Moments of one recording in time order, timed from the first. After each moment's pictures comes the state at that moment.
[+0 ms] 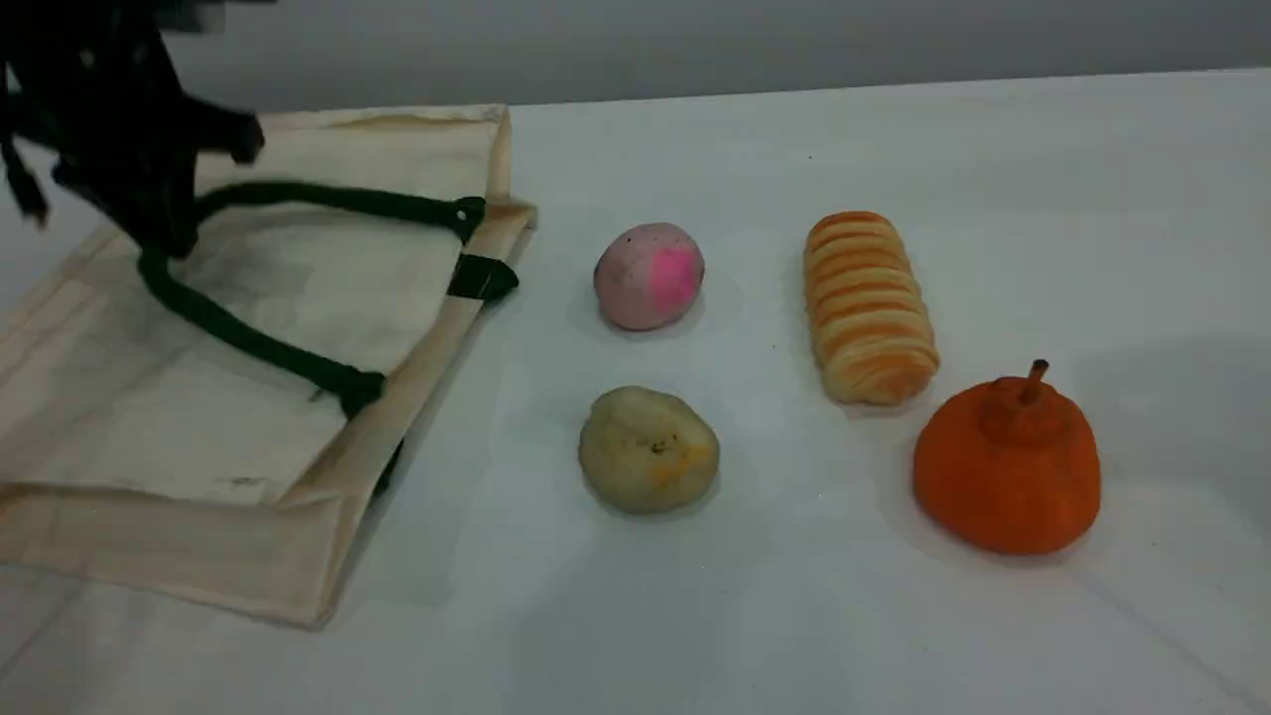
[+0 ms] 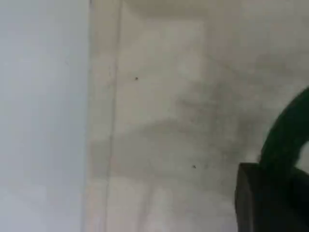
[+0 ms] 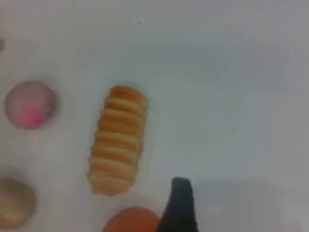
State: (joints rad) left arm -0.09 2.15 -1.51 0.13 0.85 -0.06; right arm 0.16 1.35 -1.03 0.10 0.70 -0.06
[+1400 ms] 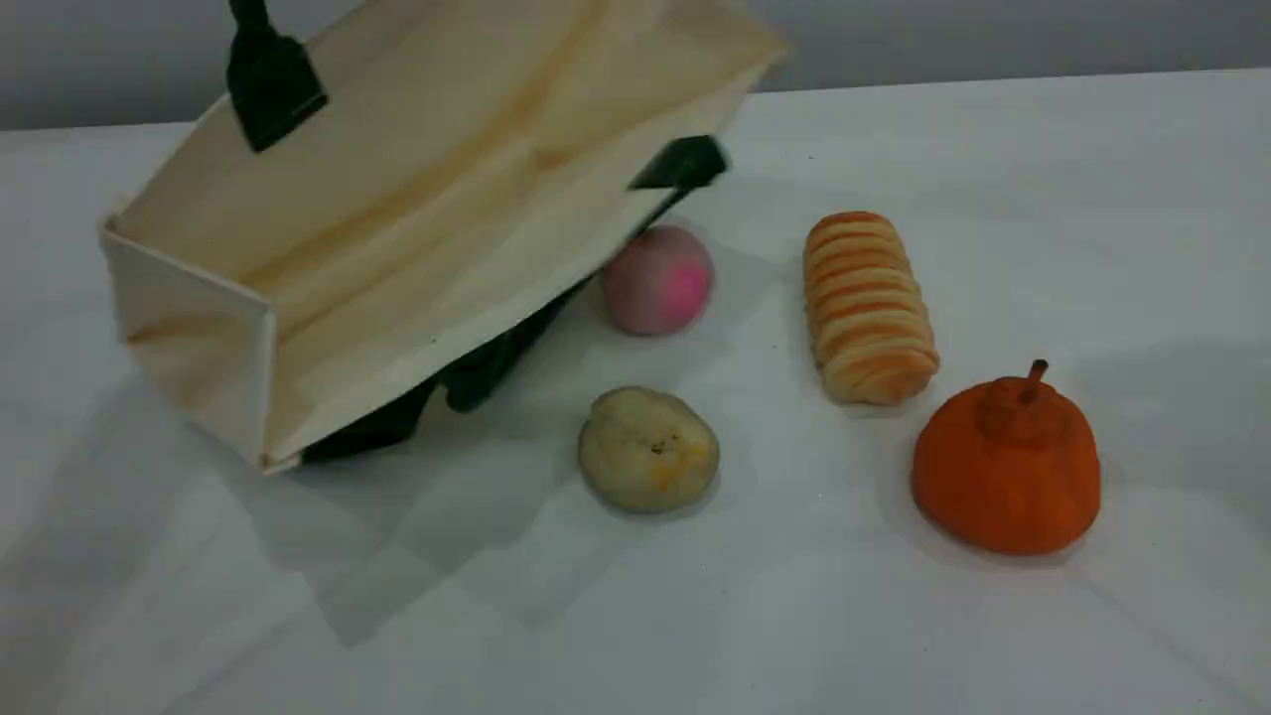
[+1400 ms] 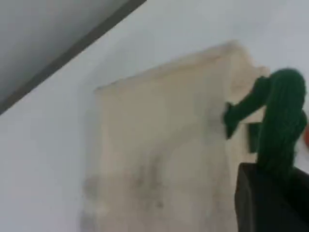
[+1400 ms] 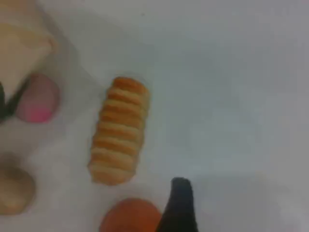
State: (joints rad) left arm -0.20 1.78 -1.94 -0.42 1.23 0.57; right arm 0.16 1.35 -1.03 0.13 0.72 -0.12
